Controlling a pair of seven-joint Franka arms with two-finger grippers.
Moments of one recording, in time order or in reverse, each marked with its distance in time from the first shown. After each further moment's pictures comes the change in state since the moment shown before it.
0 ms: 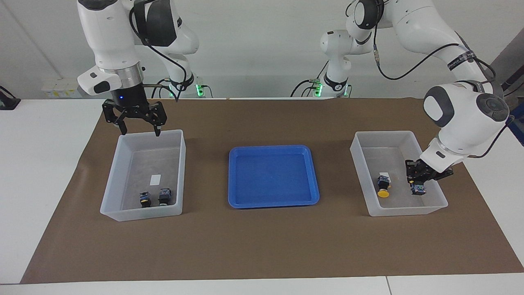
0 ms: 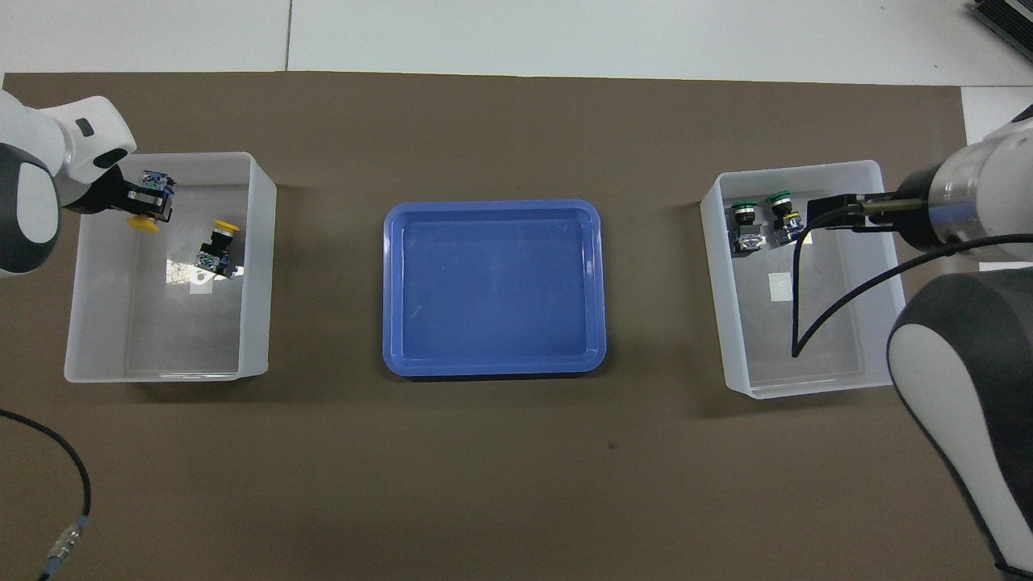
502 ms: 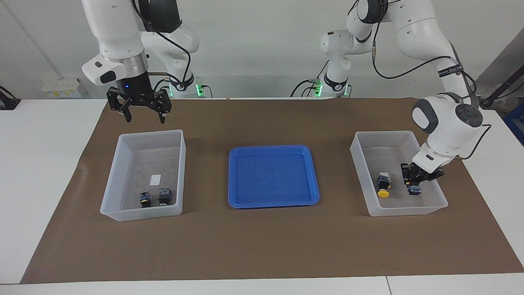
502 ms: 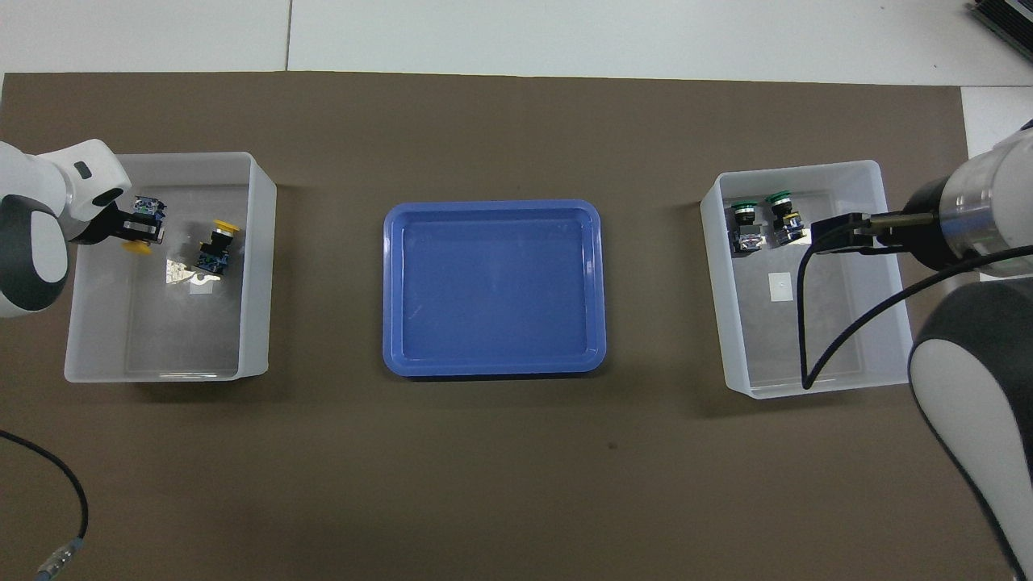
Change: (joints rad) left arm 0.042 -0.005 0.006 -0.136 0.005 0.185 0.030; right arm 0.146 -0.011 -0.128 0.074 0.000 -0.165 0.000
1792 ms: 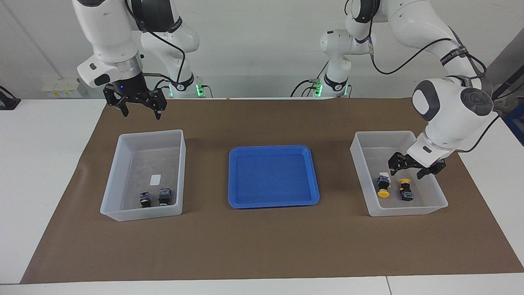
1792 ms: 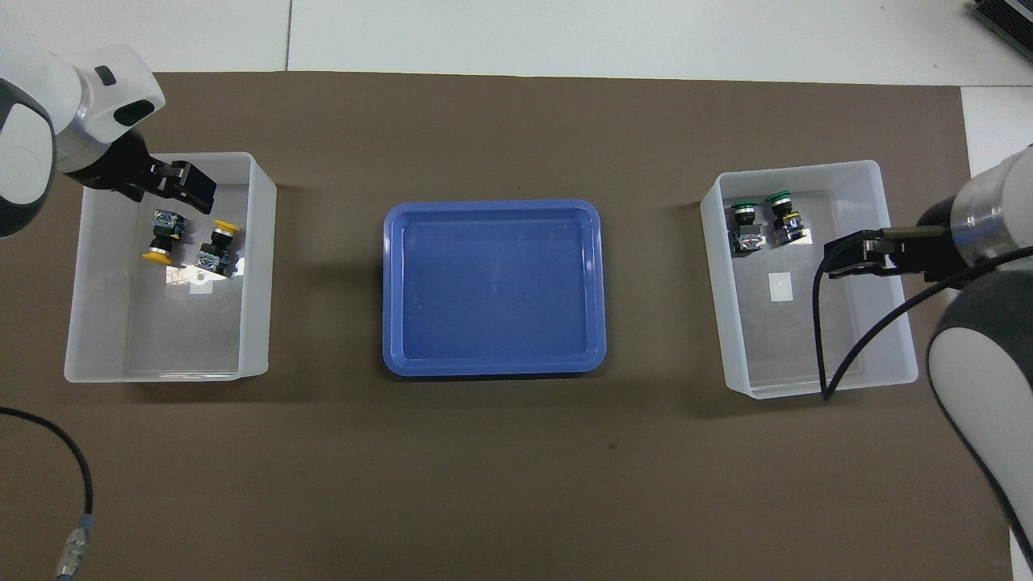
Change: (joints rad) left arm -0.174 -0.008 -0.025 0.453 -0.002 -0.630 -0.202; right arm 0.119 0.005 -0.132 0.001 0.002 -0.104 0.021
